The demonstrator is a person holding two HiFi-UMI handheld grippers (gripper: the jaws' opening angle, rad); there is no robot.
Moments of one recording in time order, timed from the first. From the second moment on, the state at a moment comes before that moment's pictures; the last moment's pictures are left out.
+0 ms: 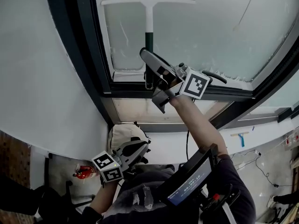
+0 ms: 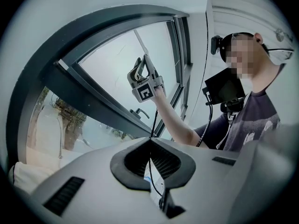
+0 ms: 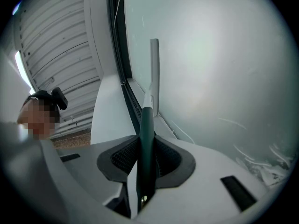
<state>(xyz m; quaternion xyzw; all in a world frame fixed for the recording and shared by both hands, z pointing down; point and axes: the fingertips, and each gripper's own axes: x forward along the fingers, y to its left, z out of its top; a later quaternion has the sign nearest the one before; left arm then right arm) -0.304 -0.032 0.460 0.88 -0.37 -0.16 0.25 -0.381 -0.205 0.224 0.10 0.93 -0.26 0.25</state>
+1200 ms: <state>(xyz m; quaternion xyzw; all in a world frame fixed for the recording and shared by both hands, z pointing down) -0.308 -0.025 0.480 0.88 -0.37 -0.15 0.25 -0.380 -0.177 0.288 0.12 0.91 -0.30 0.26</state>
